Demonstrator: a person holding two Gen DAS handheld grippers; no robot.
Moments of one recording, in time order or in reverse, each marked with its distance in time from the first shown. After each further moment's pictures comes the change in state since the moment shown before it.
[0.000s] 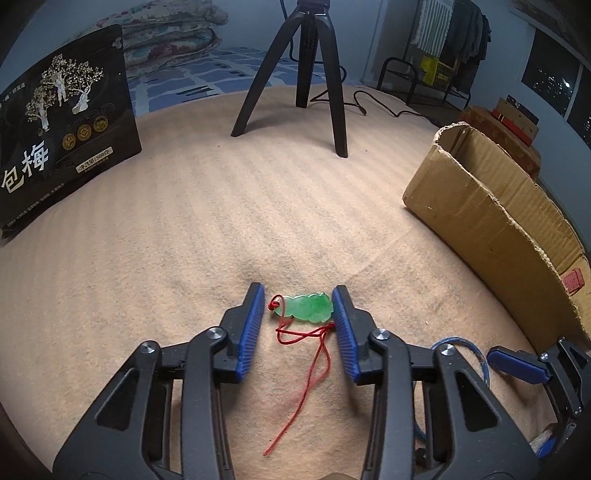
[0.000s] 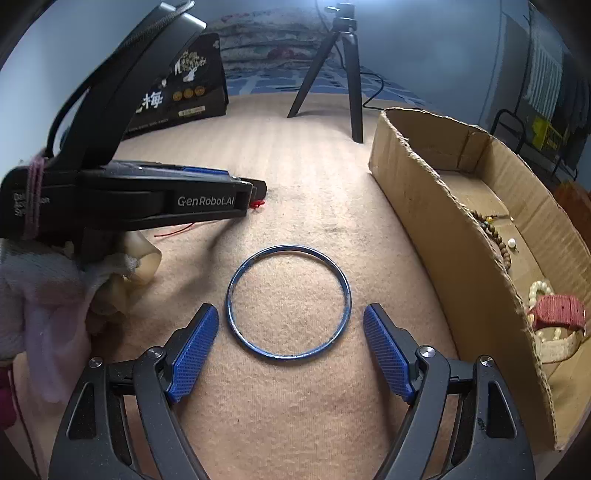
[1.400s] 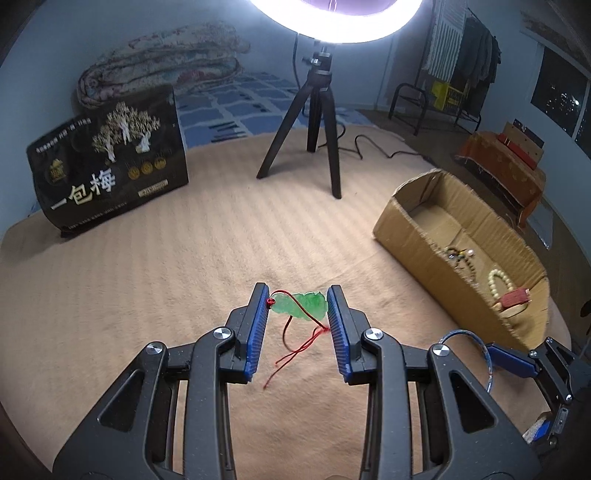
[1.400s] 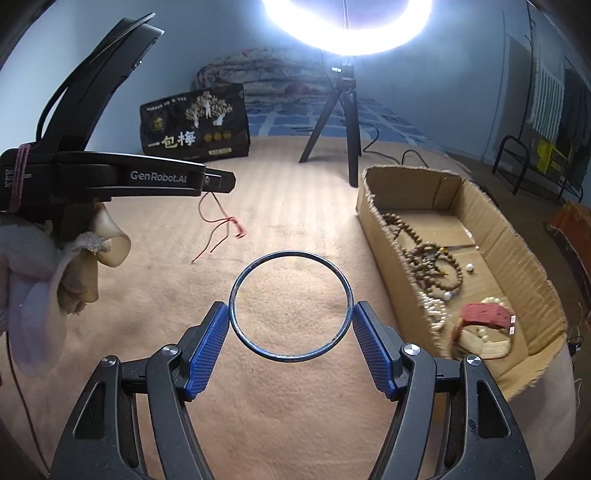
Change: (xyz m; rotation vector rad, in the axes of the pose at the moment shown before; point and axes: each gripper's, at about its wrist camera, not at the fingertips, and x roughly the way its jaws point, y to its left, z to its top) left arm -0.104 -0.015 0.002 -0.055 -0.079 0.055; right arm -0.083 -0.018 -0.006 -0.034 -0.120 0.068
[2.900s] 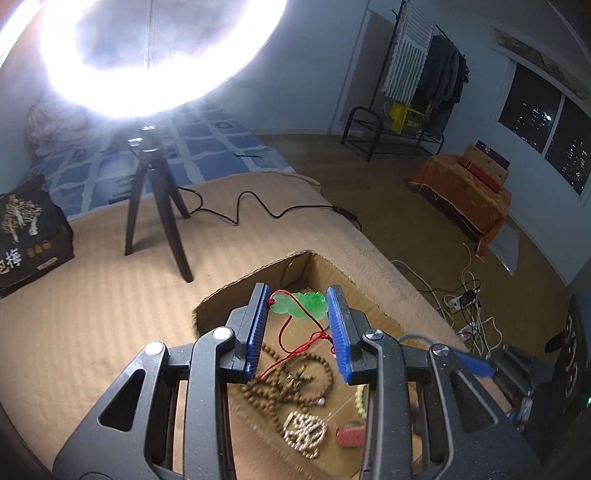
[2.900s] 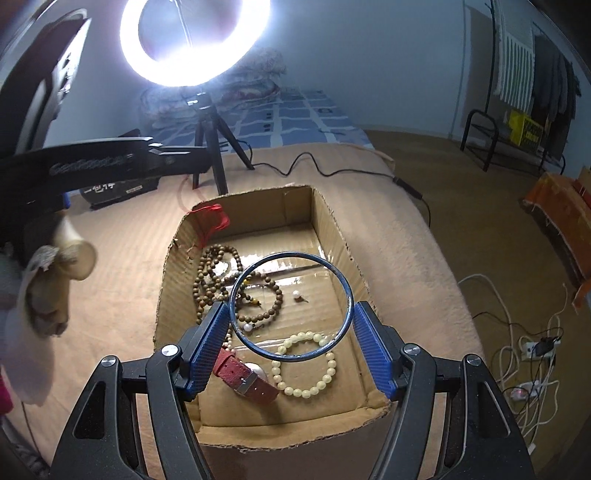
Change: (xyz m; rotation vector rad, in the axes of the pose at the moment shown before) left arm 0.030 -0.172 0.094 -0.003 -0.070 -0.141; right arm -0.023 -0.191 0.035 0.111 0.048 -0.027
